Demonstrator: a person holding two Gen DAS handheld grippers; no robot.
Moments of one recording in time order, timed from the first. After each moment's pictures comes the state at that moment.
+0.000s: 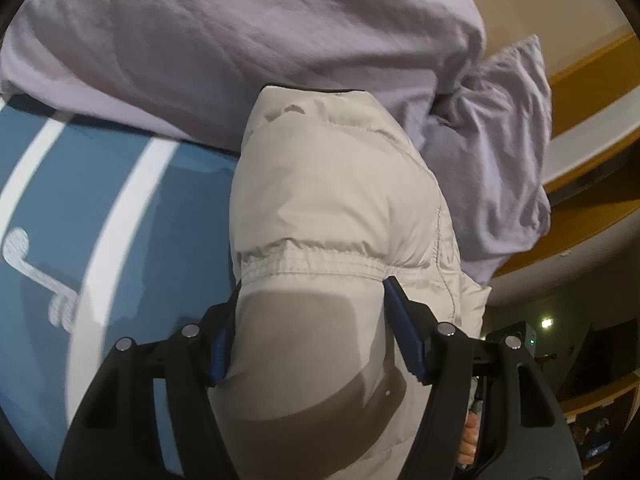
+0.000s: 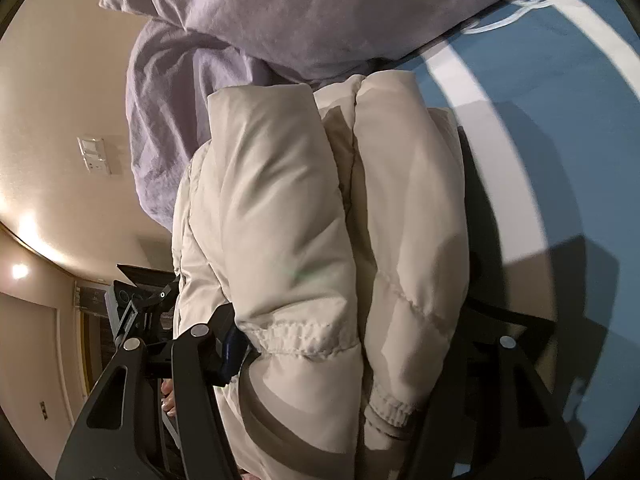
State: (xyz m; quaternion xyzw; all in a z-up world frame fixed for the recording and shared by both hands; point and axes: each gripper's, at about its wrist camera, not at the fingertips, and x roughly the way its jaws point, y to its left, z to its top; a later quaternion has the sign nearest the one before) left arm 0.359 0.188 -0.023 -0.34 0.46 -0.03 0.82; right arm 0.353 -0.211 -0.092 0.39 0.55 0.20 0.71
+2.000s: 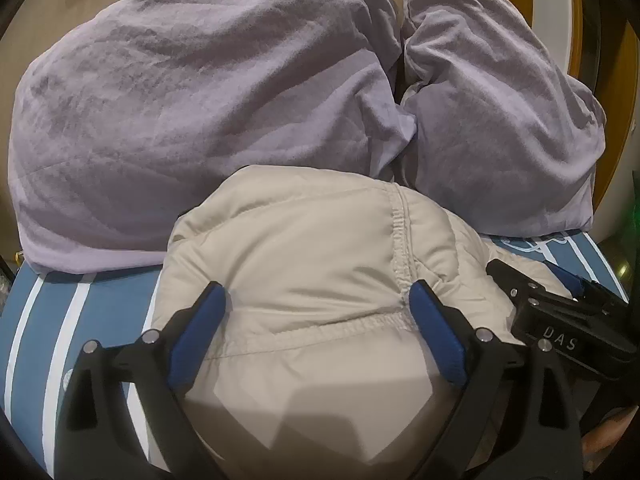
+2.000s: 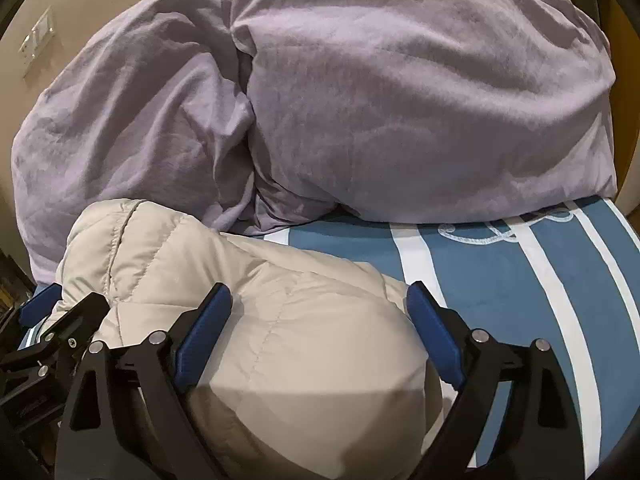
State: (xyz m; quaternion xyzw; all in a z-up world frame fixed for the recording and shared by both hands) left arm 0.388 0.097 -0.039 -0.03 0.37 0.05 0.93; right arm 0.387 -0.140 -0.070 0.04 0.39 -0.02 0.92
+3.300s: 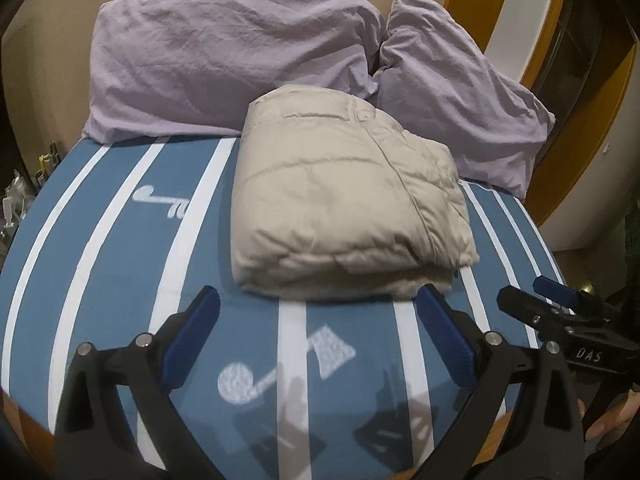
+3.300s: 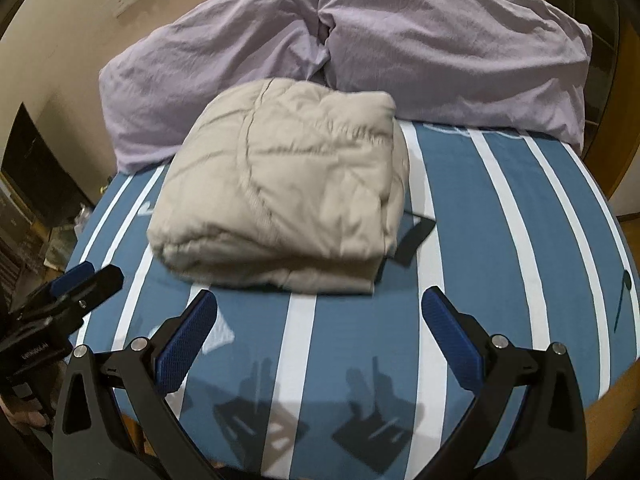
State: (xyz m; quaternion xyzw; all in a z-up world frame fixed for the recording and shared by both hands) left arm 0.144 0.086 0.015 -0.13 0.42 0.03 0.90; right arm 0.152 -0.117 -0.006 0.02 0.47 0.05 0.88
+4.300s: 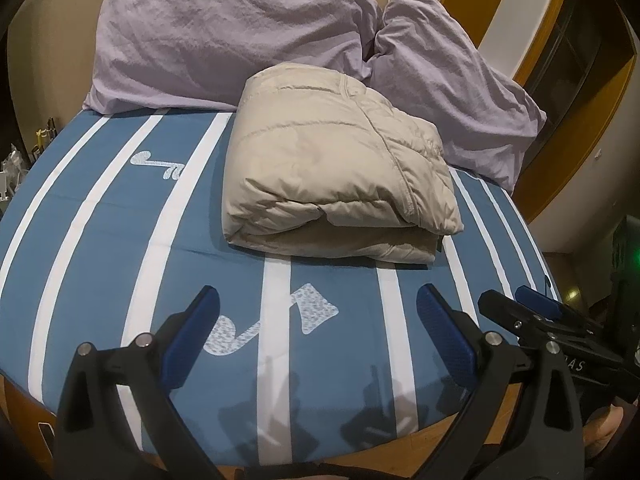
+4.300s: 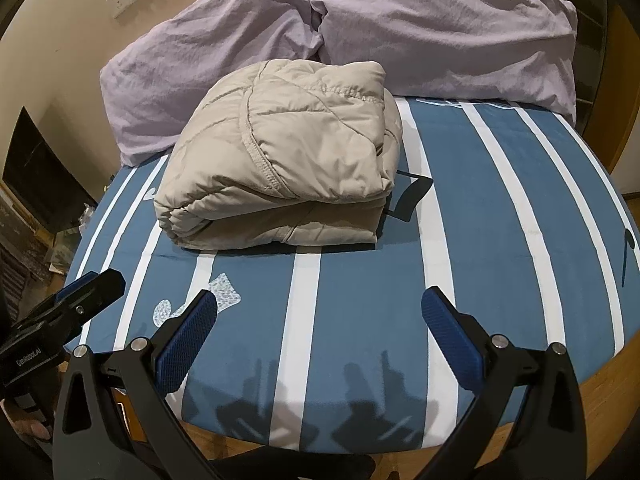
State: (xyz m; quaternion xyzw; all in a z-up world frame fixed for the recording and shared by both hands) left arm 0.116 0.073 0.005 -0.15 0.43 0.02 0.89; right arm 0.123 -0.120 -0.020 0.04 0.47 0.05 0.88
